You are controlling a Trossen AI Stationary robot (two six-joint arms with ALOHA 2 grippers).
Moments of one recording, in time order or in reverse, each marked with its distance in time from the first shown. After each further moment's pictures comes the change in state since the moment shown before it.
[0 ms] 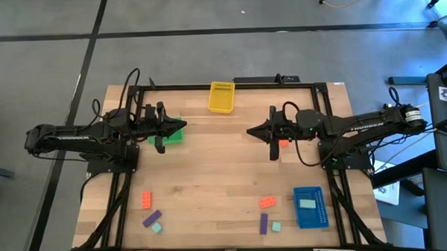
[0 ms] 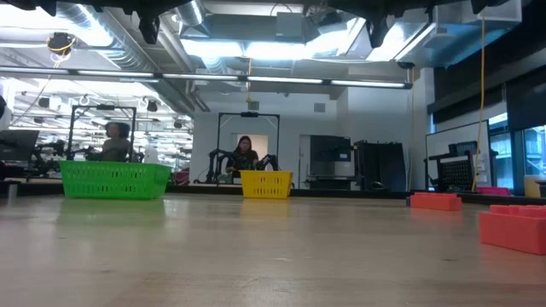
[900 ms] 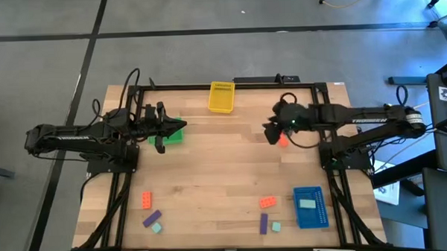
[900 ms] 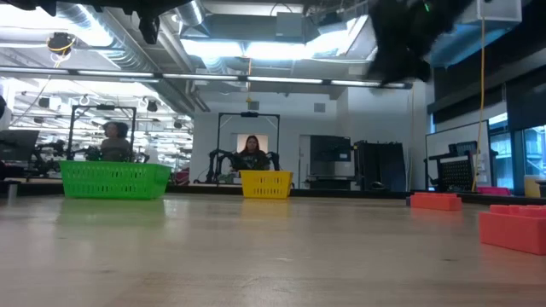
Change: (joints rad) left arm 0.000 0.000 0.000 -0.001 0.000 0.000; right arm -0.138 0.024 0.178 -0.871 0.175 0.388
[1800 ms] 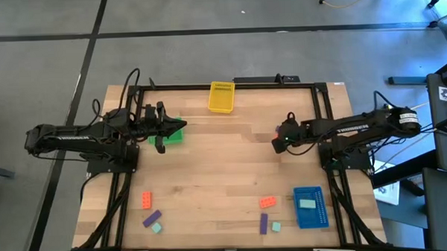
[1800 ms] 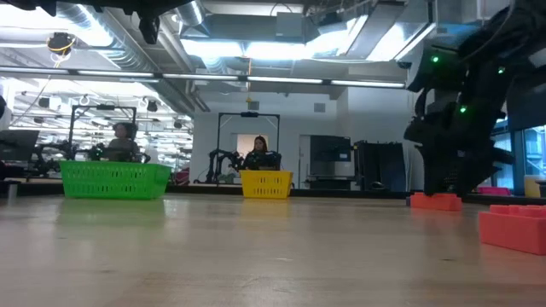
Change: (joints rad) left arm 0.000 0.000 0.000 0.000 -0.002 0.007; right arm -0.052 0.087 -0.441 0.096 -0.043 0.370
